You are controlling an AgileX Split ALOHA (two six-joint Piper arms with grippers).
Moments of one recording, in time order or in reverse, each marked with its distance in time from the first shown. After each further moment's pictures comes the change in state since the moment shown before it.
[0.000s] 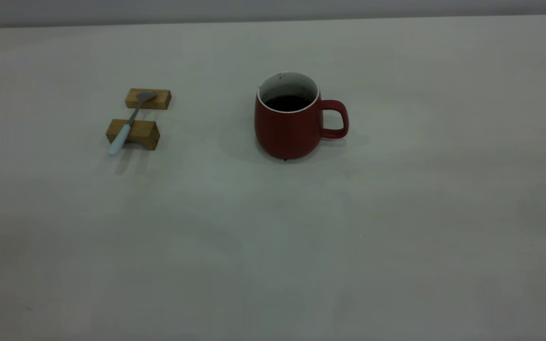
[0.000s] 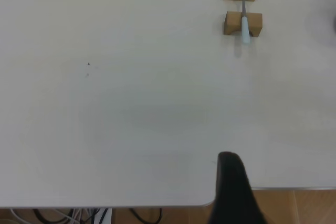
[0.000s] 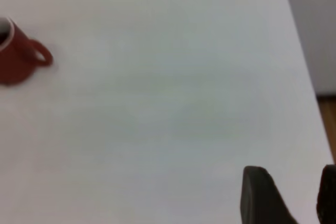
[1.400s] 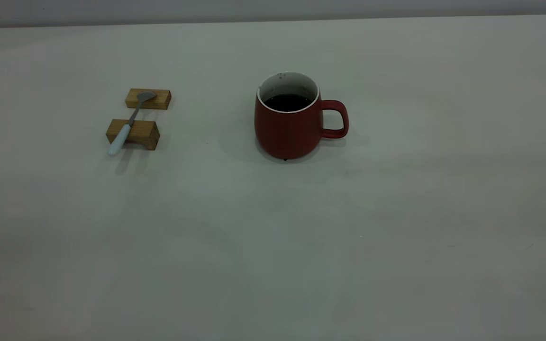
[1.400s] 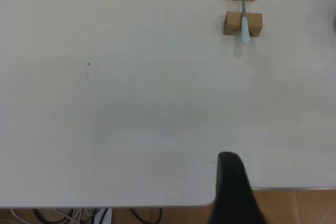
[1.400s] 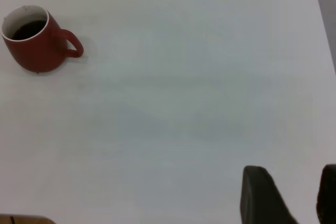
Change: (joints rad) left arm 0.000 0.000 0.000 0.000 0.000 0.000; right arm 0.001 -0.006 0.001 0.074 -0.002 -0.059
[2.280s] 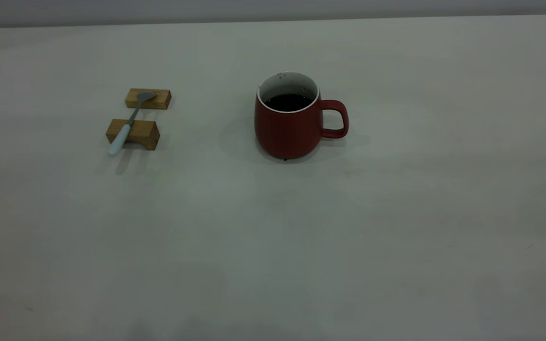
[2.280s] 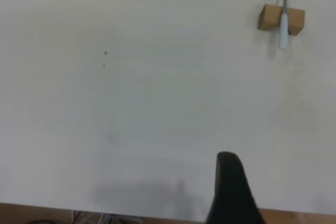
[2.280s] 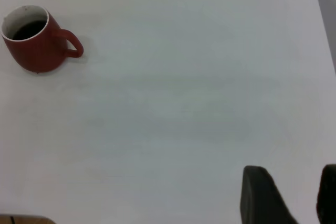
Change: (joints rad) left arm 0.000 0.560 -0.038 0.082 -0.335 -0.117; right arm 0.000 0.000 0.000 0.000 0.000 0.000
